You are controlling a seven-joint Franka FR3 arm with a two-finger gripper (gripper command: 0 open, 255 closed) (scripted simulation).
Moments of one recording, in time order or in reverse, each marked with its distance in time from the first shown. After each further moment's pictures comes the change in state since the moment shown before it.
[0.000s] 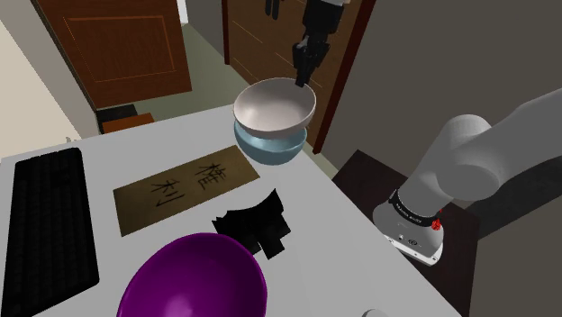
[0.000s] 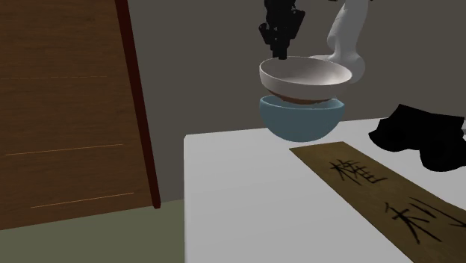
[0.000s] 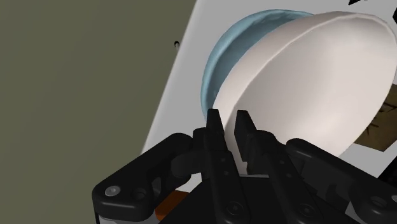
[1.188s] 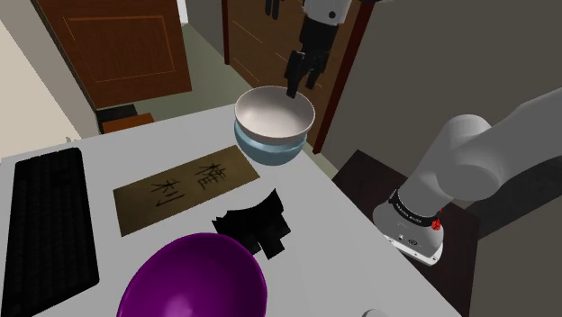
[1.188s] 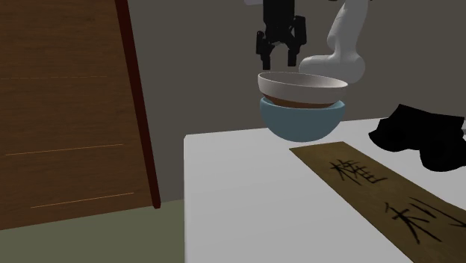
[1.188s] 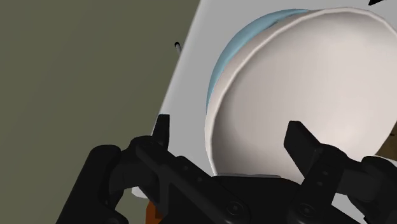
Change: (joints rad) arm 0.002 0.006 0.002 -0.082 0.006 0.089 -0.011
